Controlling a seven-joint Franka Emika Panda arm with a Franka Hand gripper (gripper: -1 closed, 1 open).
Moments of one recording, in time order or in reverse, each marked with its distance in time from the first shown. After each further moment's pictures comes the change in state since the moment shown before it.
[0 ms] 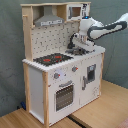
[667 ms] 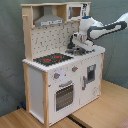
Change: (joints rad) arm -0.002 -0.007 -0.005 0.005 0.000 0.022 -0.004
